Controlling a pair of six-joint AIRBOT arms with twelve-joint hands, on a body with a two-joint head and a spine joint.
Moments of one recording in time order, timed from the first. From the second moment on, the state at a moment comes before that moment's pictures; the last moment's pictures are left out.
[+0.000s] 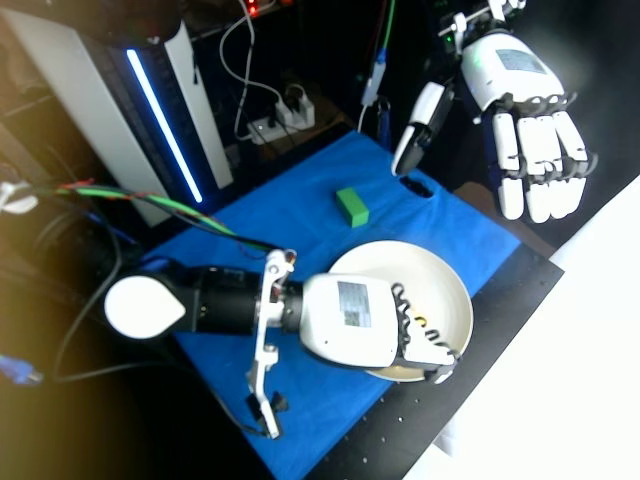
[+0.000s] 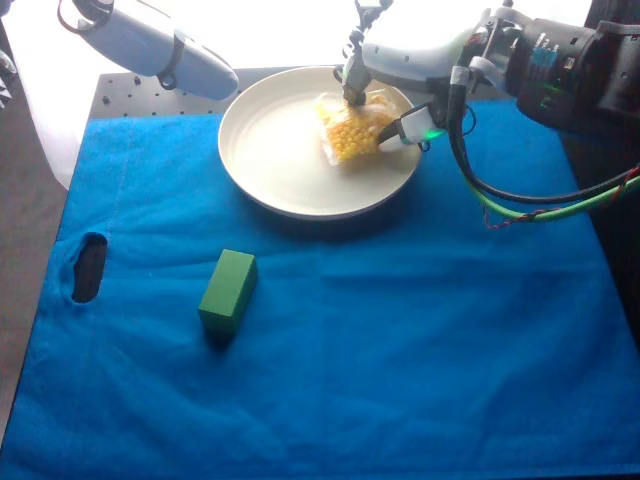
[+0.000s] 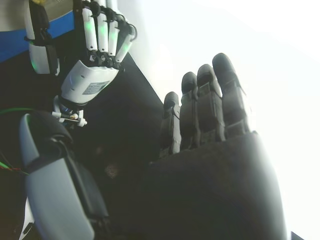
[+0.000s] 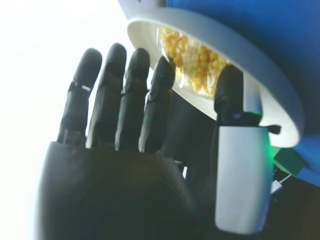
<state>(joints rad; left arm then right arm) 0.29 -1.03 1.36 0.41 -0.30 0.73 -0.48 -1.59 1.93 -0.74 0.48 -0.42</state>
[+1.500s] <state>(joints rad) 0.36 -1.01 1.39 0.32 -0.27 0.73 -0.44 -1.22 1.49 -0.74 0.86 -0.42</state>
